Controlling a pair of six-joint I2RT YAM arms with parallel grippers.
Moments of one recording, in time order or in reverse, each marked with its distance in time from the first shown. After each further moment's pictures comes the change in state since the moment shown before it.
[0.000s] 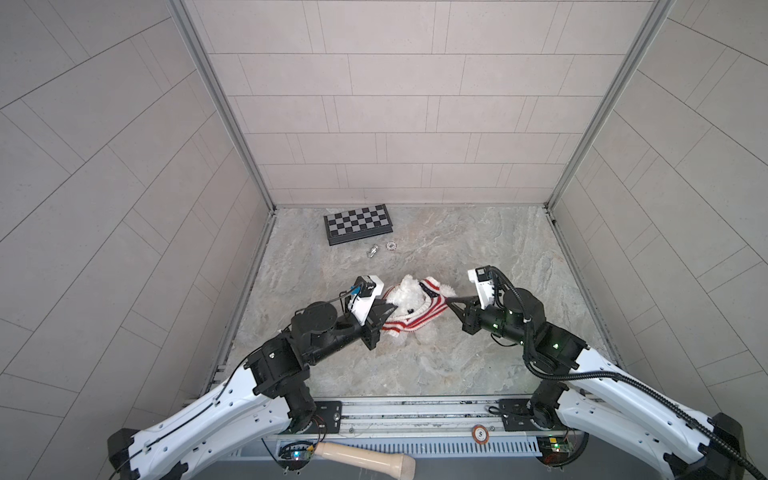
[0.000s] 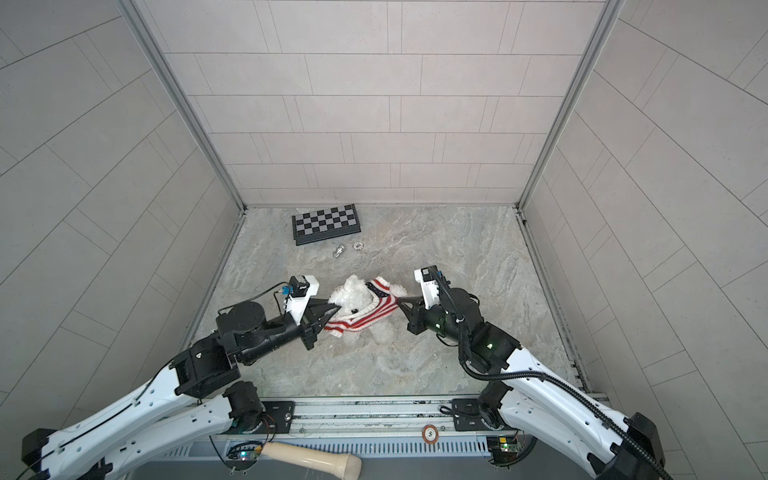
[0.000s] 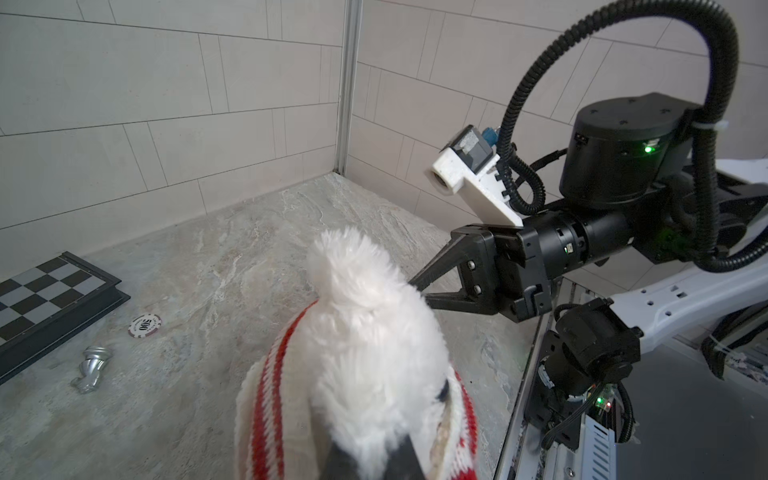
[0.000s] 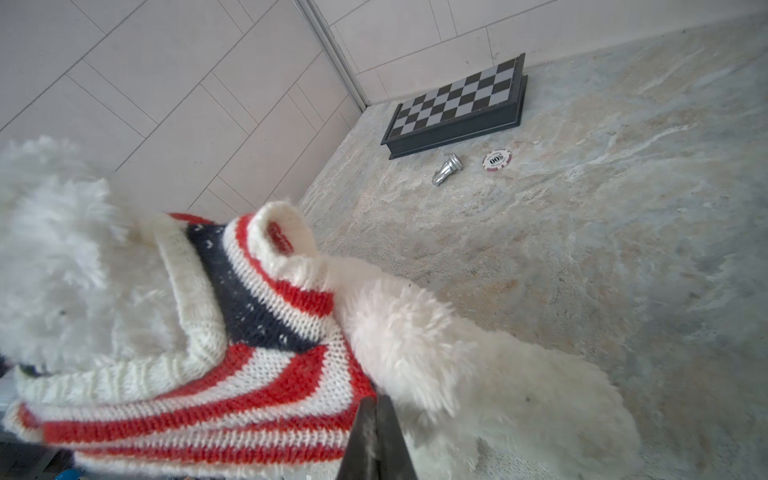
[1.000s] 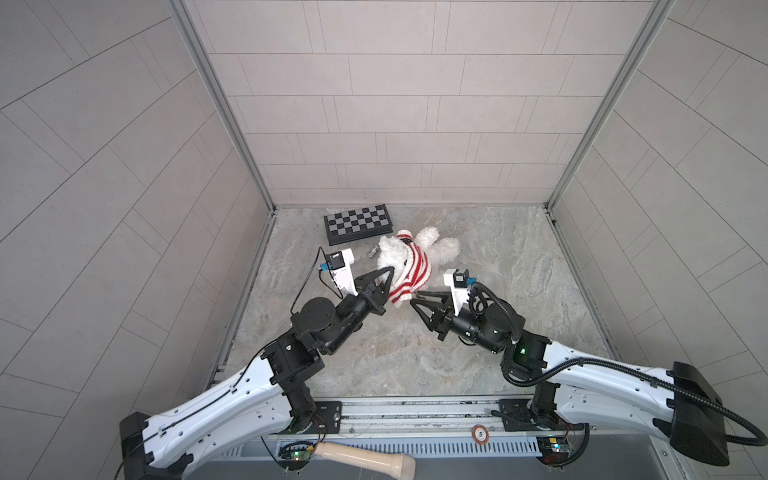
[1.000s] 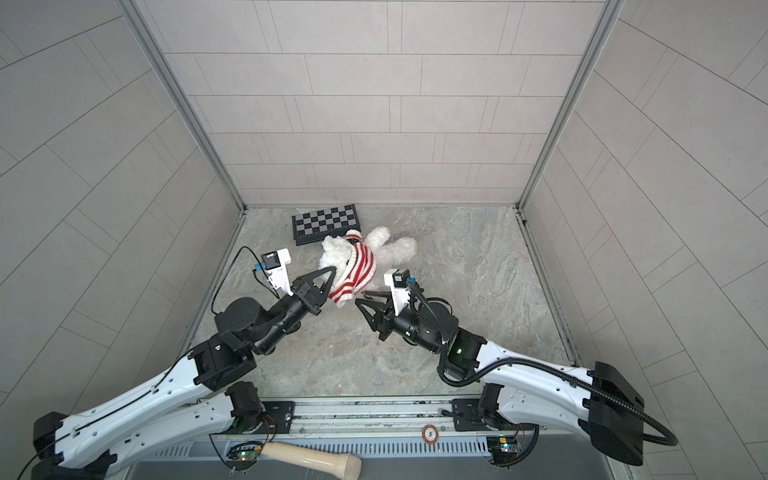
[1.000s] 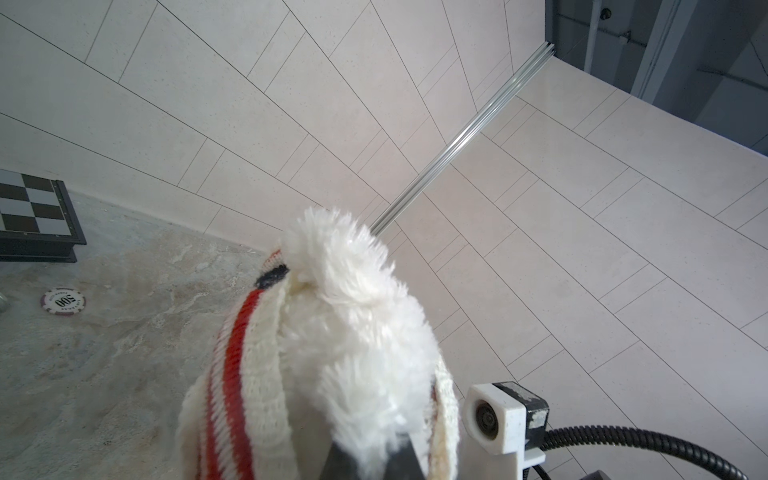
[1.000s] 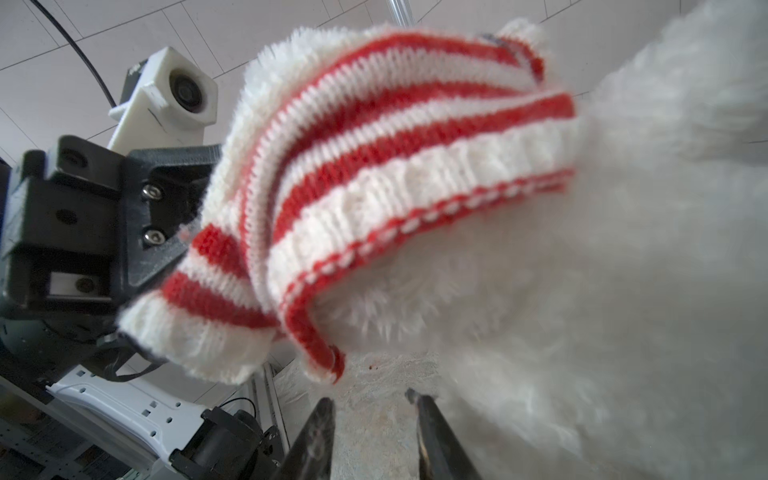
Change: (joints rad) left arm -0.030 0.112 -0.013 0.386 -0.278 -0.581; right arm 0.285 0.253 -0.006 0.607 0.159 -0.034
